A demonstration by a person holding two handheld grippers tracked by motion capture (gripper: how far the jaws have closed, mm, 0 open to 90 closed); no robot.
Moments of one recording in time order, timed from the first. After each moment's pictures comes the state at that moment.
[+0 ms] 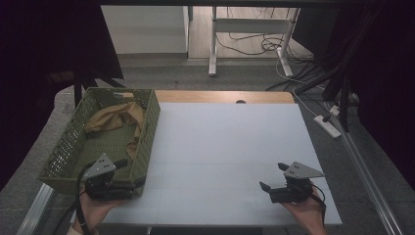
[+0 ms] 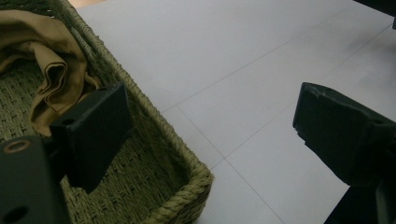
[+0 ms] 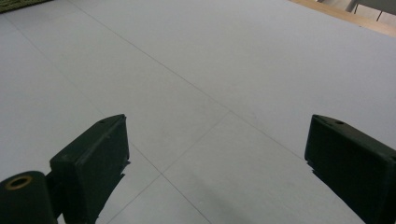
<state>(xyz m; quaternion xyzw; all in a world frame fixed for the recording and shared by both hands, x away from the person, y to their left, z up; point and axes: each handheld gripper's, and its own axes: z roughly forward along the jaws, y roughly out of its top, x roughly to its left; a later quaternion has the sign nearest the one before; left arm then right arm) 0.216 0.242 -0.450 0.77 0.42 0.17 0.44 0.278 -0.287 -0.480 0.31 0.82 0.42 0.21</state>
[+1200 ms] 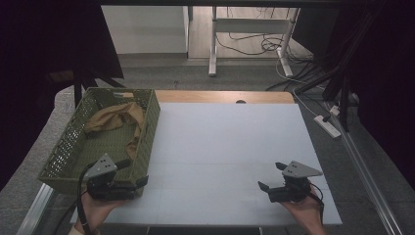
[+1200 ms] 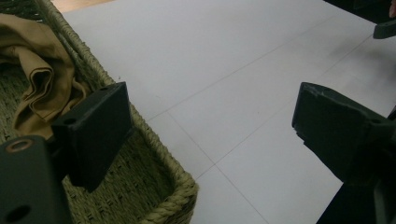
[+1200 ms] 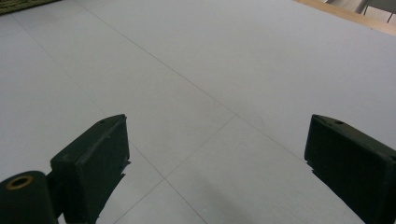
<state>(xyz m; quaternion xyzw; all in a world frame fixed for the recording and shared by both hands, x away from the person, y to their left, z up) 0.217 0.238 -0.449 0.77 0.42 0.16 0.46 0.282 -0.284 -0.482 0.30 0.83 0.43 0.20</state>
